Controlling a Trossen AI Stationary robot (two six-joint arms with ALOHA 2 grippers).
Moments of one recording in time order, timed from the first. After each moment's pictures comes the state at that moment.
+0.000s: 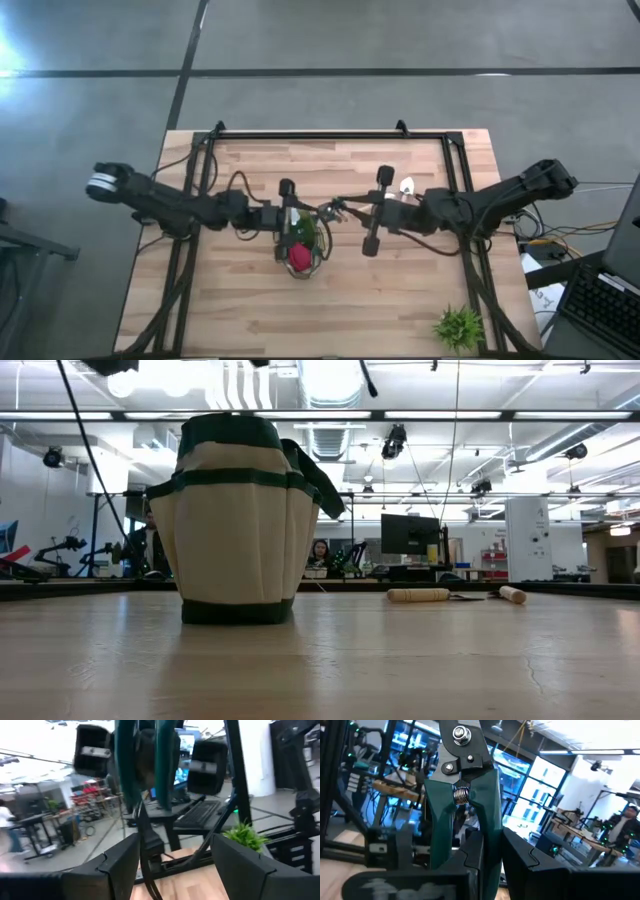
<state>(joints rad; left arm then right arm) -0.17 1.29 0.76 0.74 -0.07 0.25 0.31 1.33 1.06 0.42 0.46 -0.41</state>
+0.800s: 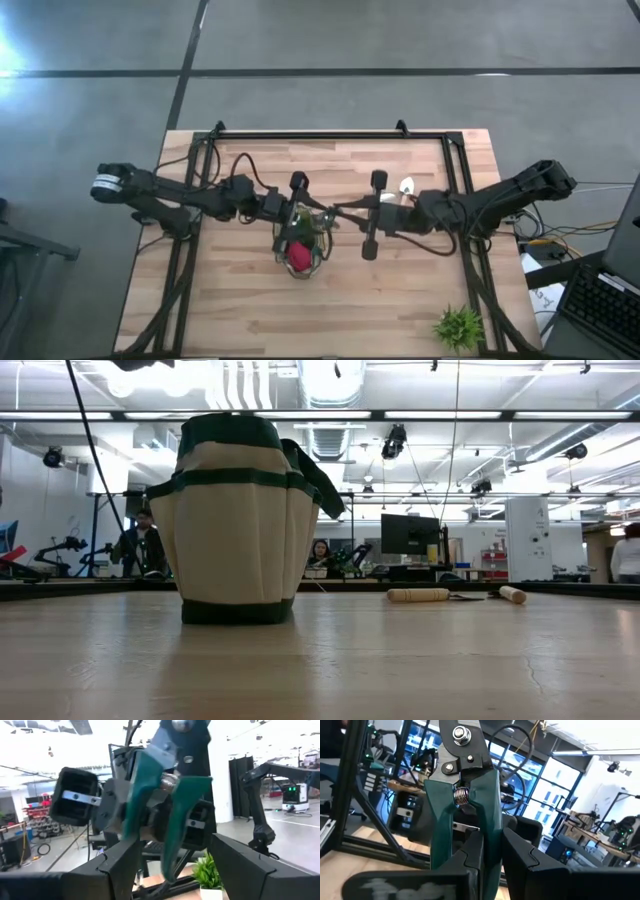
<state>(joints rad) -0.08 1.33 0.86 0.78 0.20 0.10 0.28 1.34 1.02 0.45 0.39 -0.38</state>
